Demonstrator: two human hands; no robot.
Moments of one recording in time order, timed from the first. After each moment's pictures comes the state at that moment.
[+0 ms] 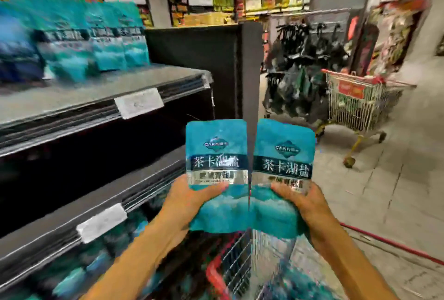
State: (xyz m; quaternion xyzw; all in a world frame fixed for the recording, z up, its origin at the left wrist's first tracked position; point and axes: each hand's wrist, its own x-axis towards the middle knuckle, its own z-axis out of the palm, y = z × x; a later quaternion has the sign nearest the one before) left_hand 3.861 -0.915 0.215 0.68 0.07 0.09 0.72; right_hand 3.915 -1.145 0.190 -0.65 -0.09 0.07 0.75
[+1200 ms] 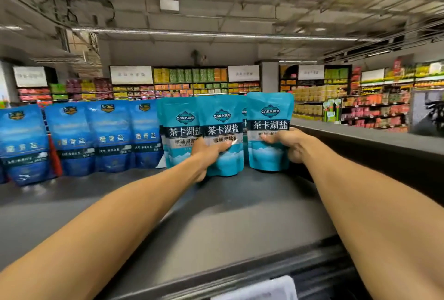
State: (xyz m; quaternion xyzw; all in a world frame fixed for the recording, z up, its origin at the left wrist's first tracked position) left_hand 4.117 -0.574 0.420 0.71 0.29 0.38 0.52; right_hand 4.282 -0.718 0.447 -0.66 -0.25 0.24 0.67
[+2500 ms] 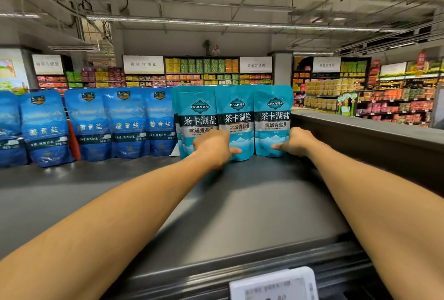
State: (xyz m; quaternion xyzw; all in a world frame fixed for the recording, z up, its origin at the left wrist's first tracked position) left_hand 4.096 -0.579 0.430 0.91 0.36 0.20 -0.08; right_hand 4.282 -0.706 0.433 -0.88 -0.34 0.02 0.32
